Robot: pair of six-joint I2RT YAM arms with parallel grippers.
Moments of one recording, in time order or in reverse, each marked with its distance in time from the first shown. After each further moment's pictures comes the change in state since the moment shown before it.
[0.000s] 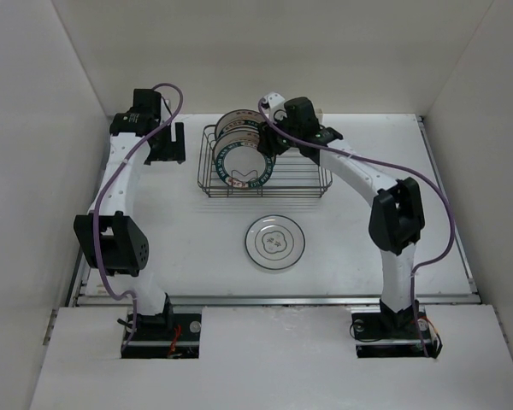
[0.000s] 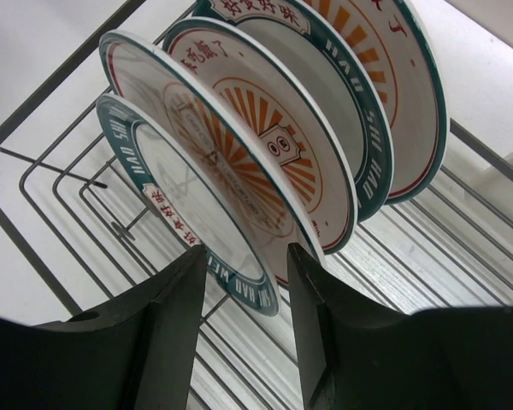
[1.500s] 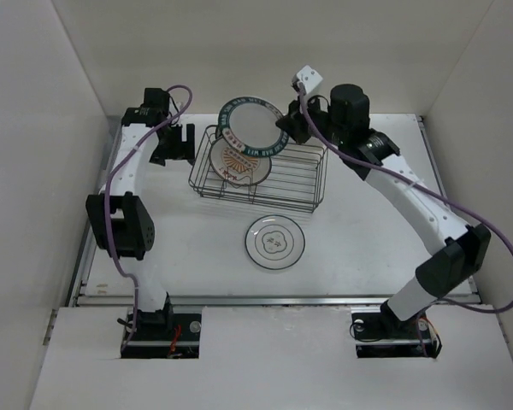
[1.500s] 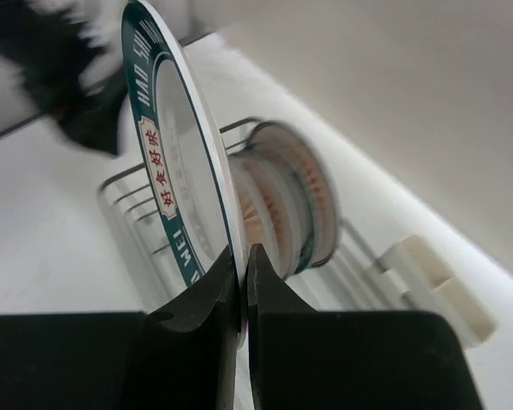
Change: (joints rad) left arm -0.006 0.116 0.052 -0.014 0.126 0.018; right arm 0.003 -0.432 -0.153 0.069 -0.012 -0.079
